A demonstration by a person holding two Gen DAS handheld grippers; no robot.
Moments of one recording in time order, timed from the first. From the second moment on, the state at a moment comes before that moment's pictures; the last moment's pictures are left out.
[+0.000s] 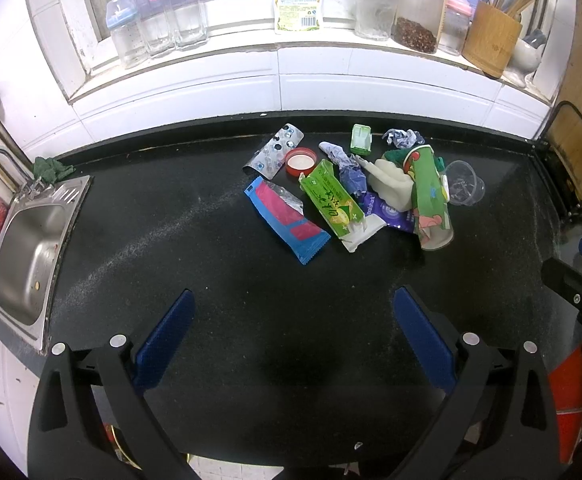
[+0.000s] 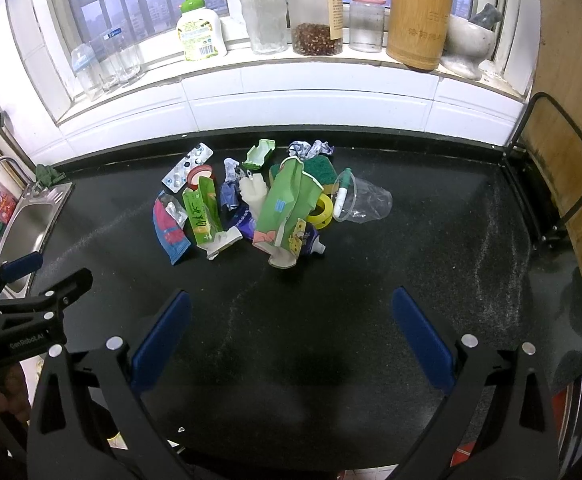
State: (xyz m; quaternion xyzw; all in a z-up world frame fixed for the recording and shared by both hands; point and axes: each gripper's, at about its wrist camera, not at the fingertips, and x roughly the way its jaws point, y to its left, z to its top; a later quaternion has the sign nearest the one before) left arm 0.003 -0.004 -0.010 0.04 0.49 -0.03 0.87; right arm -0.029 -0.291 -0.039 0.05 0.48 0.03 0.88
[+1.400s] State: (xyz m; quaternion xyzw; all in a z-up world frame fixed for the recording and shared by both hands) left arm 0.029 -0.004 -0.045 0.03 0.52 -0.03 0.85; right arm -0.010 -0.316 -0.060 0.06 0.48 0.04 0.87
